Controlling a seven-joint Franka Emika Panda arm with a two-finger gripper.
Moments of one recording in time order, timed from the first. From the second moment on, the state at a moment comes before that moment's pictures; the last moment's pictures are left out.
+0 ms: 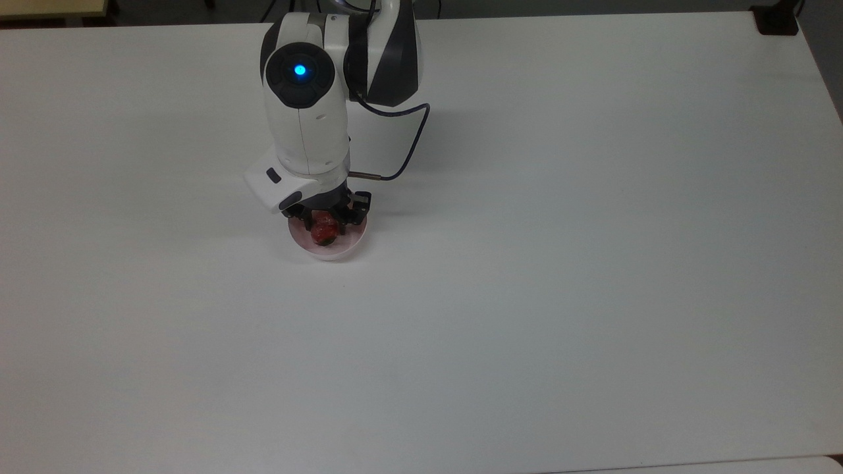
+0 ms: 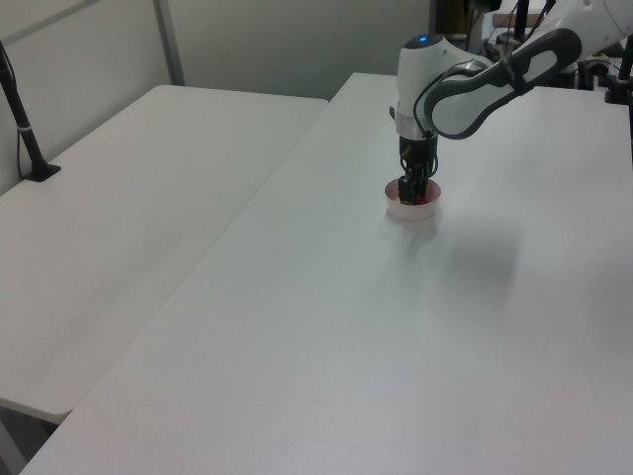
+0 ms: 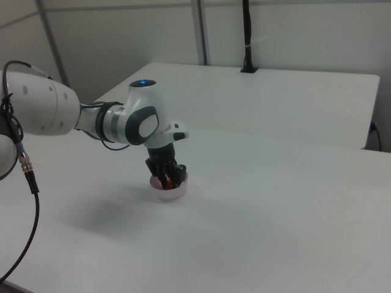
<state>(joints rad) 0.01 0.45 -0.04 -1.77 -0.06 2.24 0.08</state>
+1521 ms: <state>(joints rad) -0.21 0.36 -0.06 -1.68 -0.07 2.16 -0.23</state>
